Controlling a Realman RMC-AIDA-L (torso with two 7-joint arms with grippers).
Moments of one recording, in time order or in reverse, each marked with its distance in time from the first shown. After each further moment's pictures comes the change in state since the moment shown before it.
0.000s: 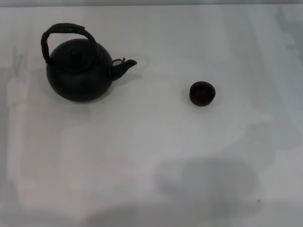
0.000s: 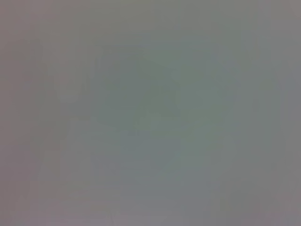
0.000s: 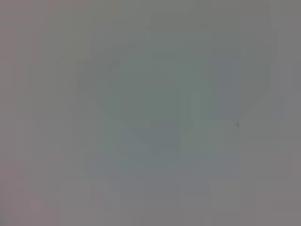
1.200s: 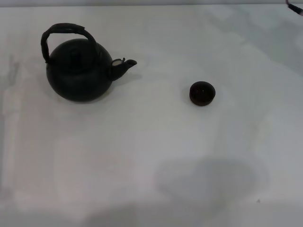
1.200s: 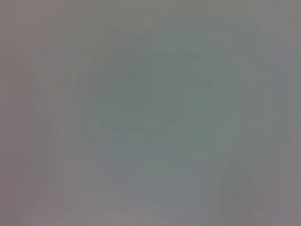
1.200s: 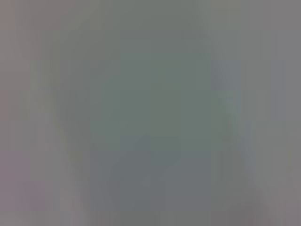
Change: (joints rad) left arm 0.050 -0.001 0.035 0.001 0.005 0.035 -0.006; right arm -0.010 -0.114 -0.555 -0.456 -0.558 -0.086 0.948
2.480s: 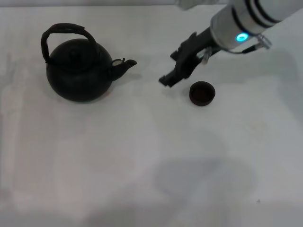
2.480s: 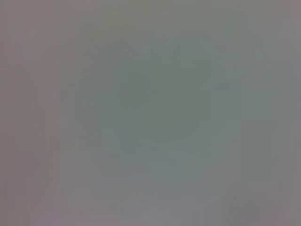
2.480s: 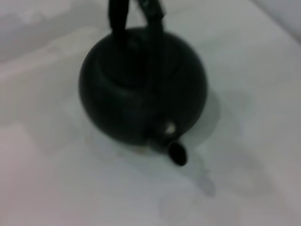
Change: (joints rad) left arm 0.006 0.003 -0.006 0.005 -0.008 0.050 -0.014; right arm 0.211 0.101 -0.199 -0.333 -1.217 0.365 0.872
